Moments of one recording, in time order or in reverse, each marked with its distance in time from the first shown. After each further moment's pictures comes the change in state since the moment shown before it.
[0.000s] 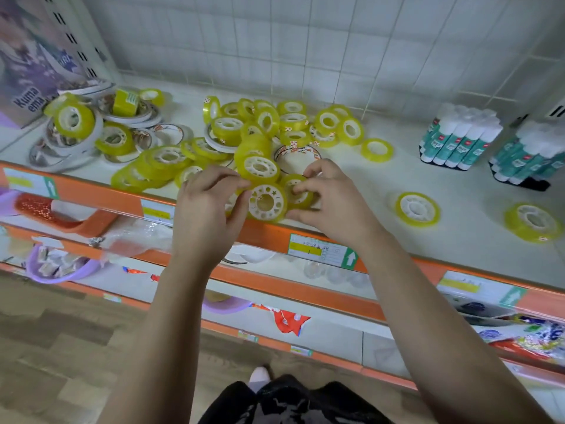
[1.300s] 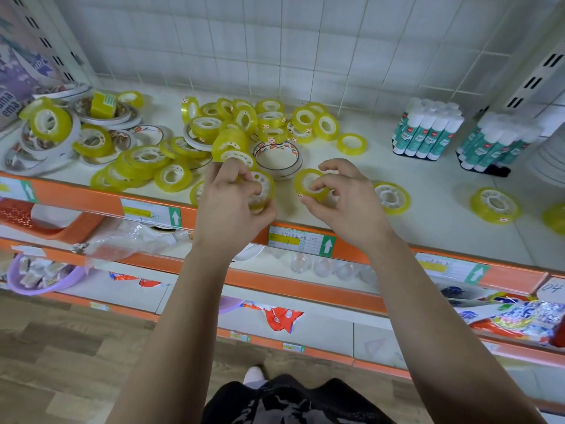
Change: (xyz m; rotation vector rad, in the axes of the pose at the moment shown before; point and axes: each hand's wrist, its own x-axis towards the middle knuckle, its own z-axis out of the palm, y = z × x) left_hand 0.010 0.040 0.031 0.038 -0.074 -0.023; right_hand -0.038 0.028 -0.022 0.033 0.239 0.023
